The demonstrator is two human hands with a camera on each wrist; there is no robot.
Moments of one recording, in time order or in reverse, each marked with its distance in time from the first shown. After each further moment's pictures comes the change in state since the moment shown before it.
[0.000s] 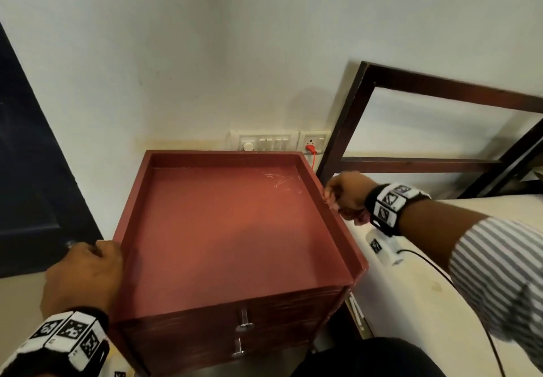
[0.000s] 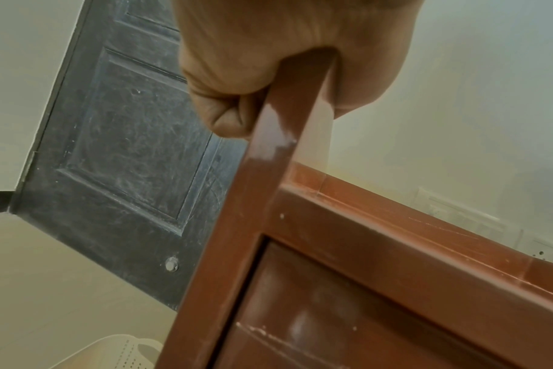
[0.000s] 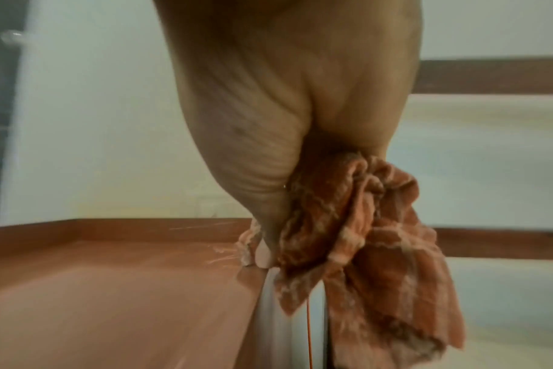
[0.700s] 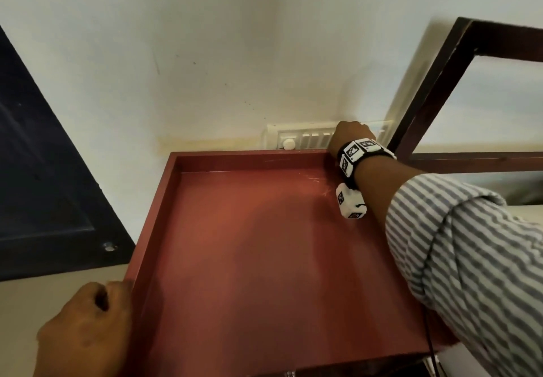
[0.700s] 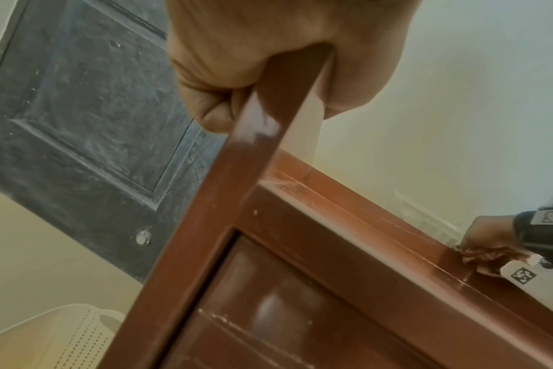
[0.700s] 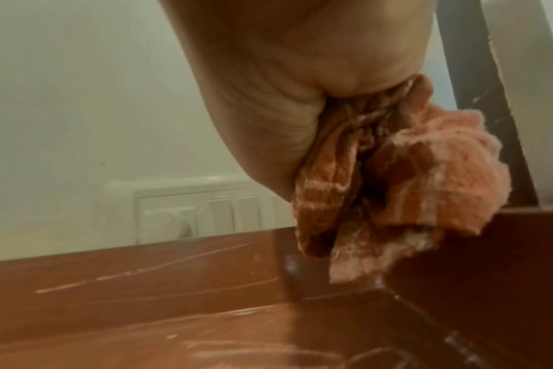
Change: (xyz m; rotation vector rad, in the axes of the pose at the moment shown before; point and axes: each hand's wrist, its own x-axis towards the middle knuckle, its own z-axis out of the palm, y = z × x) left_hand 0.018 0.001 0.017 -0.086 0.044 -0.165; right_hand 0.212 -0.099 0.006 -0.152 0.465 0.087
